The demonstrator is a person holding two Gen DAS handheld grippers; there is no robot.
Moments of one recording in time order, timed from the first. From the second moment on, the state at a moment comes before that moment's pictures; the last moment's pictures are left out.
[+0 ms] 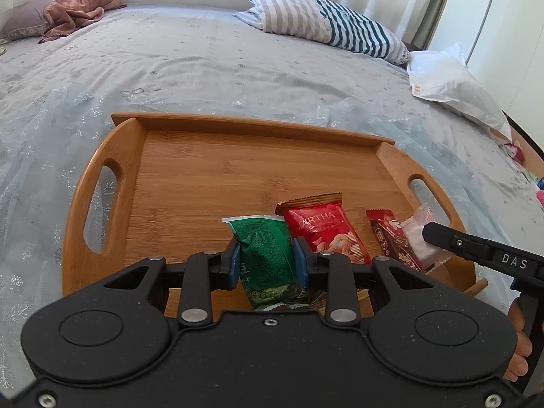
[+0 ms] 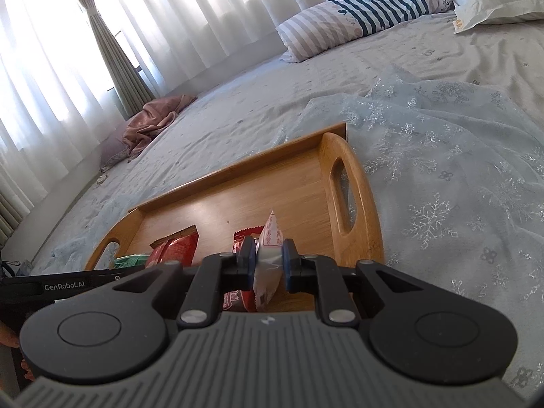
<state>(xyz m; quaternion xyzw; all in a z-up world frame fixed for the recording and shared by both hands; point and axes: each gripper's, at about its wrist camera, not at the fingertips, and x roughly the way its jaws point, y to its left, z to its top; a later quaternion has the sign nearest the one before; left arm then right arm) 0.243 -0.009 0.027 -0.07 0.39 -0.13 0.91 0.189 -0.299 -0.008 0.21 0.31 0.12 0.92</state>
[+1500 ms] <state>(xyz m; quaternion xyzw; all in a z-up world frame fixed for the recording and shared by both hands) 0.170 -0.004 0.074 -0.02 0.33 -0.11 0.94 0.142 -0.276 0.021 0.10 0.27 0.10 0.95</state>
